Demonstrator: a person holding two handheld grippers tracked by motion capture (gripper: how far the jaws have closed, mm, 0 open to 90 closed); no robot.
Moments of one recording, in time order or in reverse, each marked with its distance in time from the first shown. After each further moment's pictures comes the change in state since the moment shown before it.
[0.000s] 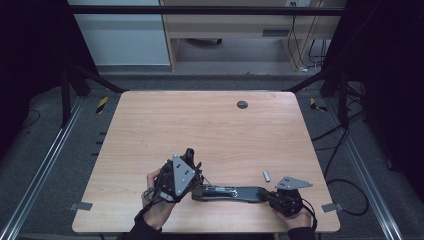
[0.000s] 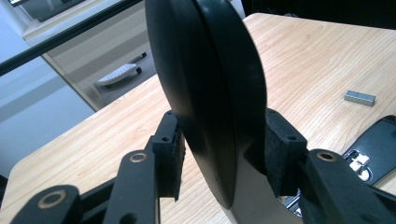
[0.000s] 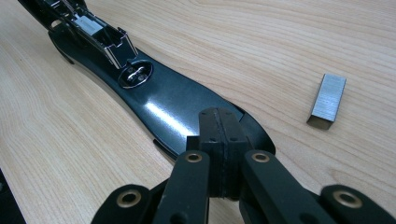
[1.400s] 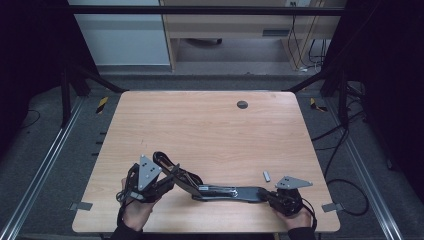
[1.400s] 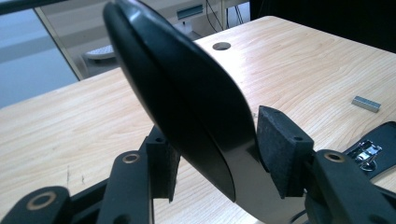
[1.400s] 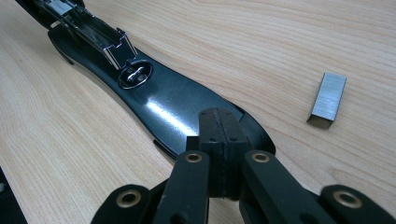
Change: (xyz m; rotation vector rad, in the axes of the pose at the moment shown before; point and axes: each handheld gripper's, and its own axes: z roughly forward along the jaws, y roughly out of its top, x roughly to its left) left arm 0.047 -0.044 -0.014 -0.001 -0.035 -0.216; right arm 0.000 0.001 0.000 0.004 0.001 0.009
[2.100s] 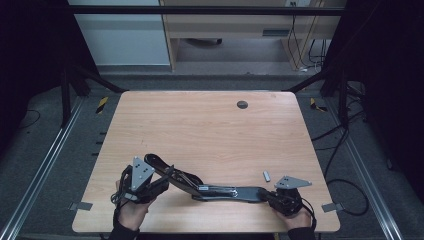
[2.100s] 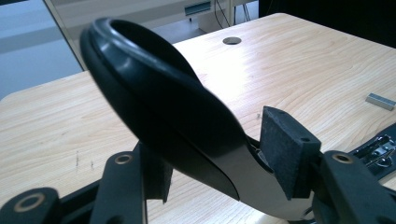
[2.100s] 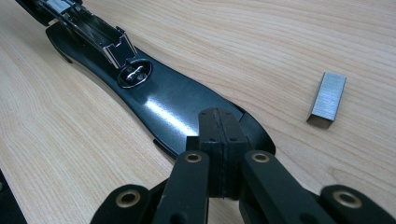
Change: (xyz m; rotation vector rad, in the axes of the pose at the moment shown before) left arm 0.011 -0.012 -0.001 0.004 0.023 -0.027; right arm 0.001 0.001 0.000 0.015 -0.007 -0.001
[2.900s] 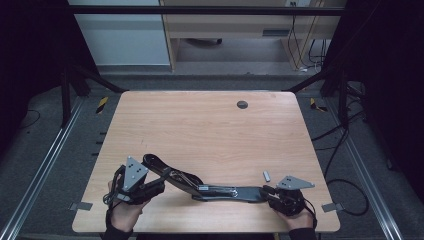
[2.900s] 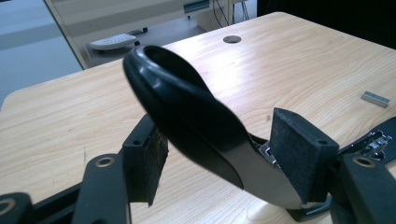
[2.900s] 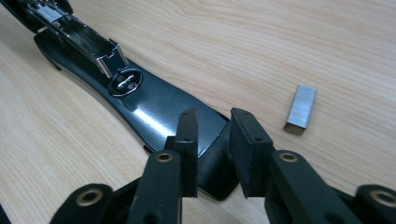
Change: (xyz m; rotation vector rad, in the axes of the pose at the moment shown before) left arm 0.008 0.004 -0.014 0.012 -0.010 -0.003; right arm 0.003 0.003 -0.009 -0.036 -0.072 -0.030
